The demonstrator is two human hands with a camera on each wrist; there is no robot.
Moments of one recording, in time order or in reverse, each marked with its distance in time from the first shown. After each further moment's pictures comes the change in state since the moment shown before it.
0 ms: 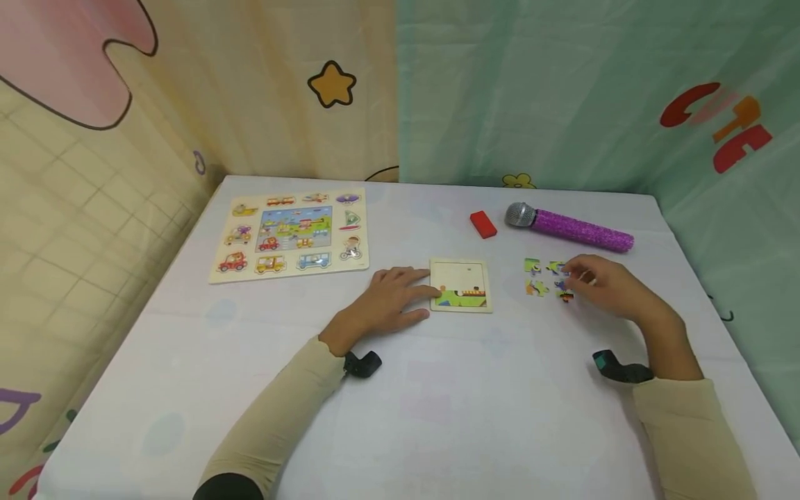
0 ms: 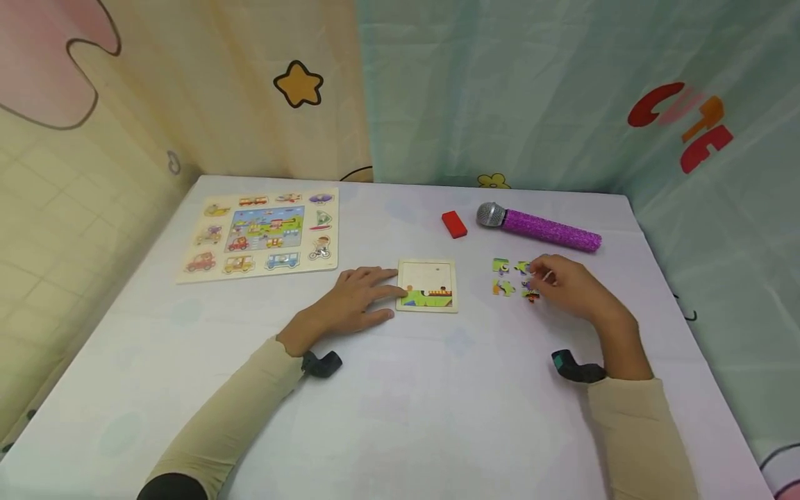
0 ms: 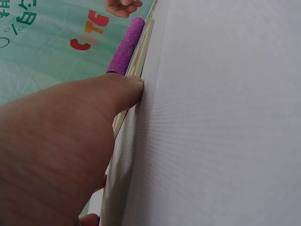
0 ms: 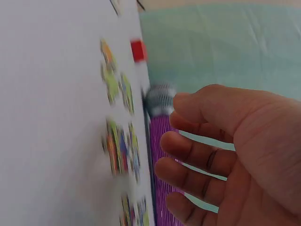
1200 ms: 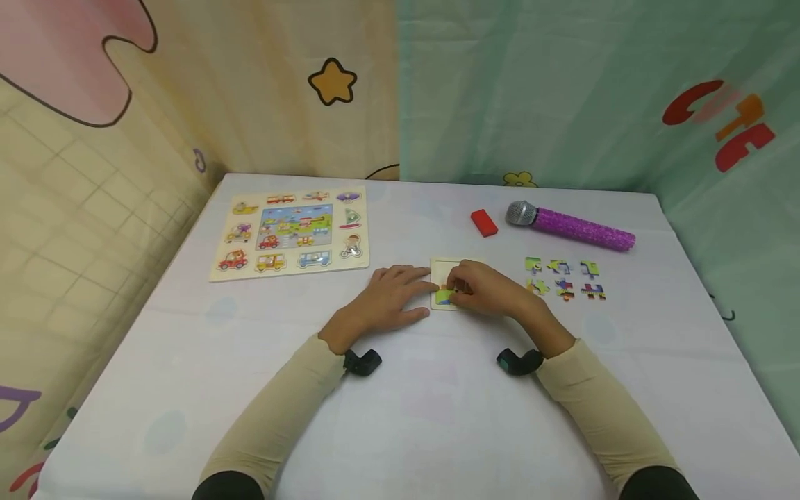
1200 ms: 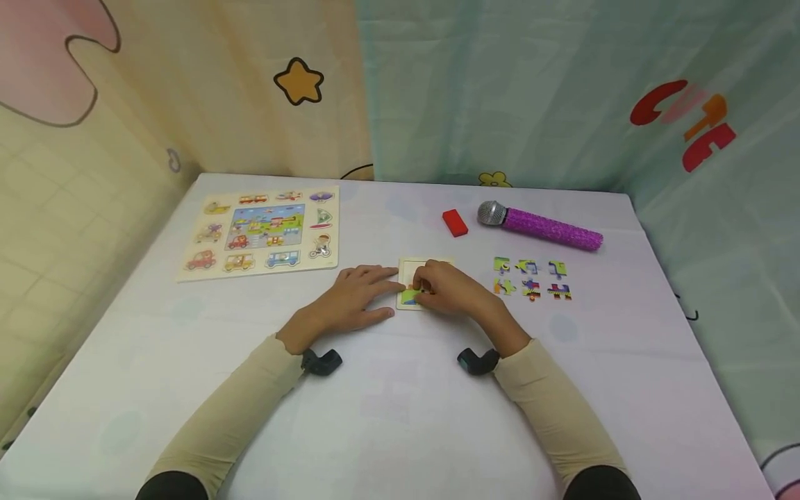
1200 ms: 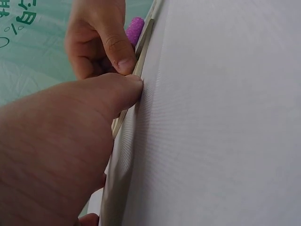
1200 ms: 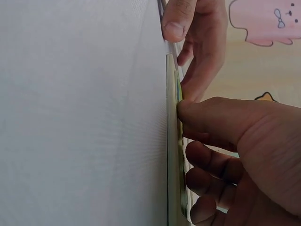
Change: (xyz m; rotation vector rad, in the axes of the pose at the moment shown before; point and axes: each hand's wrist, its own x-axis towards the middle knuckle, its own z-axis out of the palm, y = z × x) left_hand 0.000 -0.001 -0.004 -0.024 -0.008 -0.021; right_hand 0.083 -0.110 0.095 -0.030 -0.198 -0.282
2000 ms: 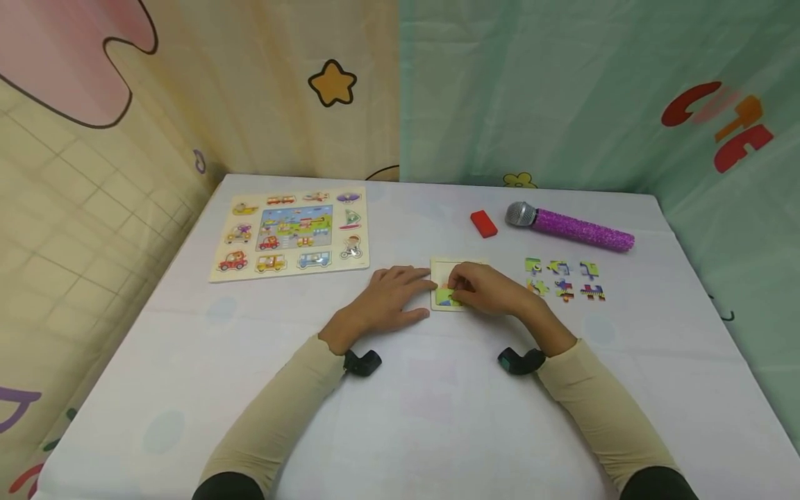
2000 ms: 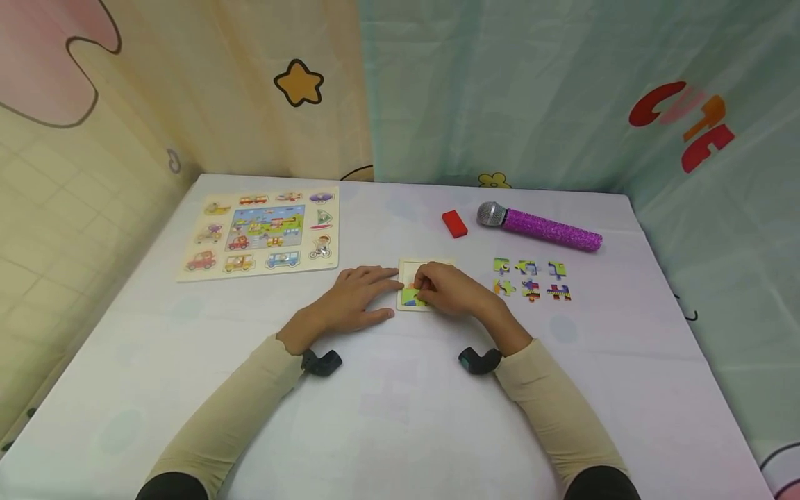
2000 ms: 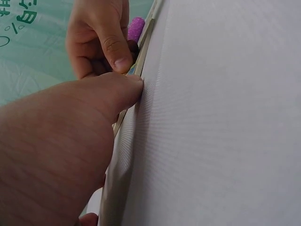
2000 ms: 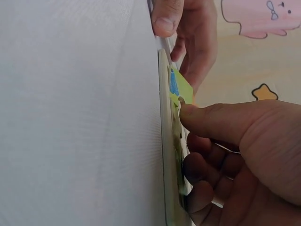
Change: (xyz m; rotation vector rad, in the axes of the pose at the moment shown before) left_hand 0.000 0.000 0.001 -0.006 -0.004 -0.015; right_hand 0.000 0.003 0.000 0.108 0.001 0.020
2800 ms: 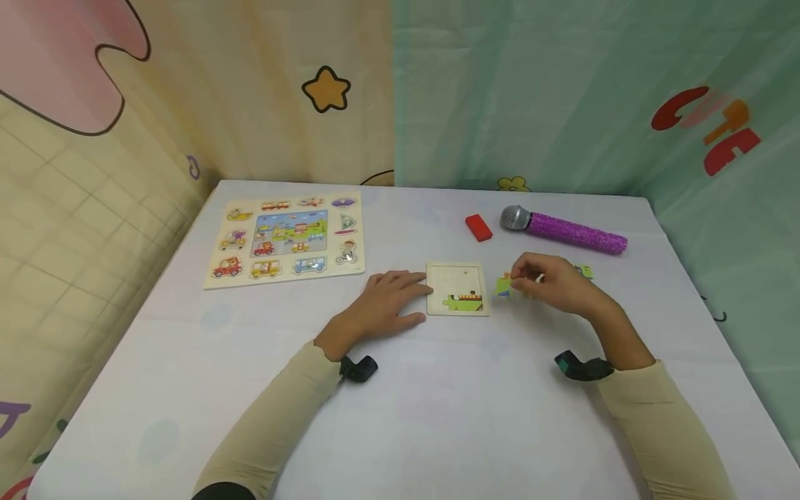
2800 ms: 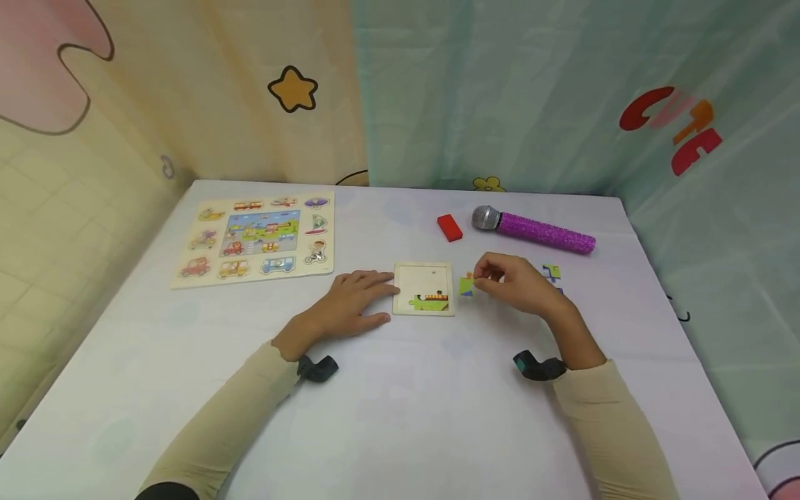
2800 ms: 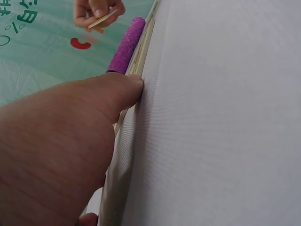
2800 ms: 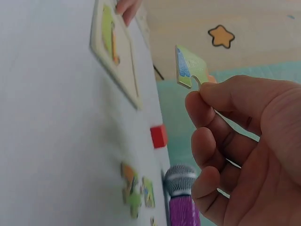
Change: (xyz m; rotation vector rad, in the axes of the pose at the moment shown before) left_hand -0.001 0.001 0.002 -0.018 0.011 -0.011; right_hand -0.075 0.037 -0.056 0.103 0.218 0.097
